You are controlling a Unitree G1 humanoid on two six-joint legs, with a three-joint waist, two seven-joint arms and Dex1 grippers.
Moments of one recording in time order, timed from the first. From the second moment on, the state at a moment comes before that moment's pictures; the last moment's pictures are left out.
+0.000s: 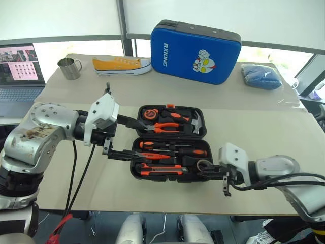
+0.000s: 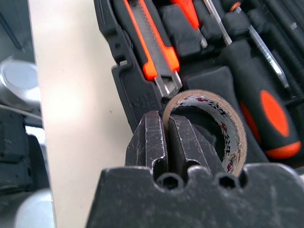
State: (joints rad) left arm -0.58 0.92 -0.02 -0.34 -0.61 0.65 -1.34; right arm -0.15 -0.93 0.15 -0.57 0.40 0.66 0.95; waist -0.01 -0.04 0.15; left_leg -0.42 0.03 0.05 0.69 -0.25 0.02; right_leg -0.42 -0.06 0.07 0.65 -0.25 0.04
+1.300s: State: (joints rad) left arm -0.38 0.77 -0.17 -0.06 -0.22 0.53 -0.96; right arm -0.33 -0.79 0.06 -0.01 0.31 0.53 0.91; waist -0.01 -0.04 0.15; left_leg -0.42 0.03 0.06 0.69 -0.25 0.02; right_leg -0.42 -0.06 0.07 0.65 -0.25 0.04
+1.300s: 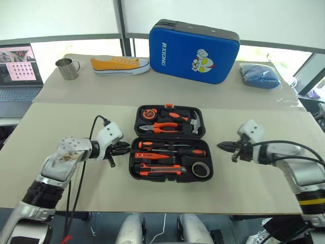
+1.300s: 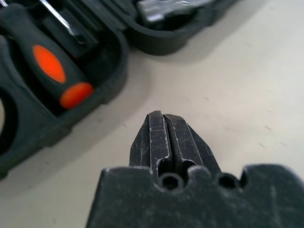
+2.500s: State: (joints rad) left arm -0.28 0.92 0.00 -0.14 -0.34 0.75 -1.05; right arm -0.13 -0.90 -0.03 -0.27 0.36 0.56 1.04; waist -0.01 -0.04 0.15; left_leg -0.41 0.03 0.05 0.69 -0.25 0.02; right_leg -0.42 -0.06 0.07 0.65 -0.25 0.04
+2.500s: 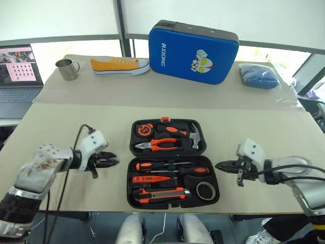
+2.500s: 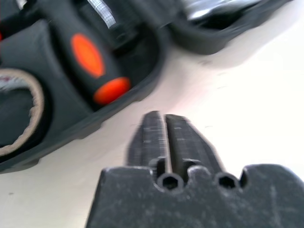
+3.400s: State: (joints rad) left arm -0.59 0.68 -0.06 0.06 -0.48 1.10 -0.86; right arm -0.58 -0.71 0.11 0.12 0.39 0.87 0.95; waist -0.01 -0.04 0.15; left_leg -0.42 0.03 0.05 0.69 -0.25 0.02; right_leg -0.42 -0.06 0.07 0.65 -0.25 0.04
